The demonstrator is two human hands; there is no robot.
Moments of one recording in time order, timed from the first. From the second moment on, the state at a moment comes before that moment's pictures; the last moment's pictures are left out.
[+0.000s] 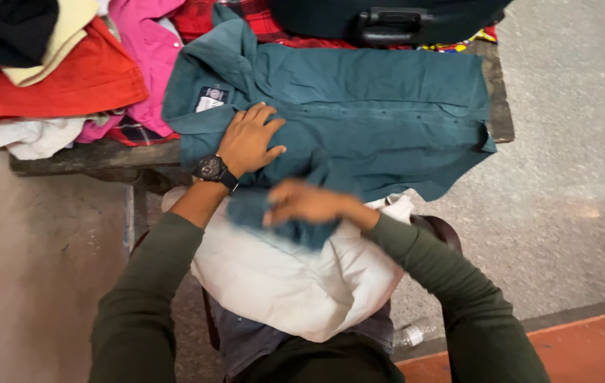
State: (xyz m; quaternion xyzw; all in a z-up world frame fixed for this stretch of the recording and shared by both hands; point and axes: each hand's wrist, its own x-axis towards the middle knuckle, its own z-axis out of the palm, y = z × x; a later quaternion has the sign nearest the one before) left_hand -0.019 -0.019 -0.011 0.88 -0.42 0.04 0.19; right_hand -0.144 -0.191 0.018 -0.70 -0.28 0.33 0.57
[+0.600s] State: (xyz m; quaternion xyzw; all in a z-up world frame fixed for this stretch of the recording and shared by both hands) left_hand -0.003 -0.011 -0.029 0.87 -0.41 0.03 0.26; right_hand -0.146 -0.172 0.003 -0.89 -0.02 0.28 0.35
